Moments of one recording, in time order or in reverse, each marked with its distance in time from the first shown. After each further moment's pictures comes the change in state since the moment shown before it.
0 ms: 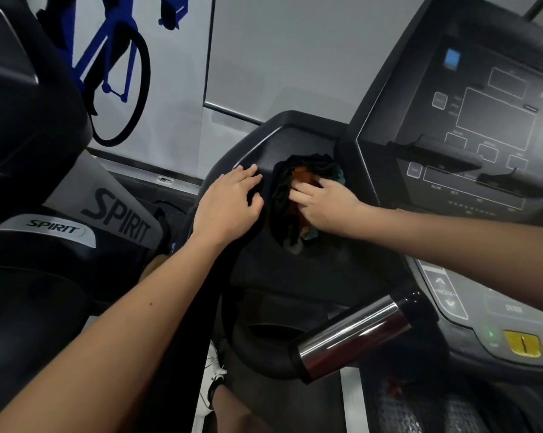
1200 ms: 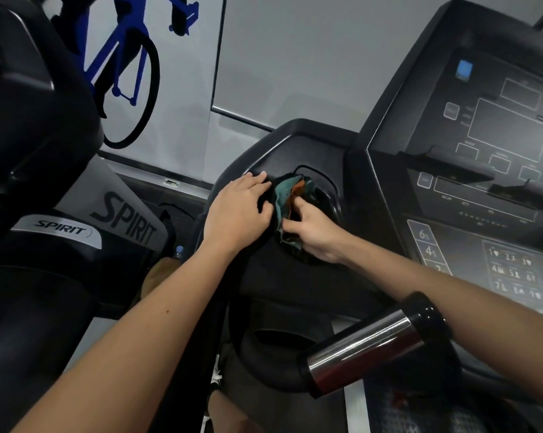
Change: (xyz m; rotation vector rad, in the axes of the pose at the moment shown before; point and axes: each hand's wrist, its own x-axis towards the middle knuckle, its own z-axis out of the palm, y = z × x) left_hand 0.001 0.003 -0.002 0.025 0.018 -0.001; right_hand 0.015 -0.047 -0.007 2.345 0.182 0.394
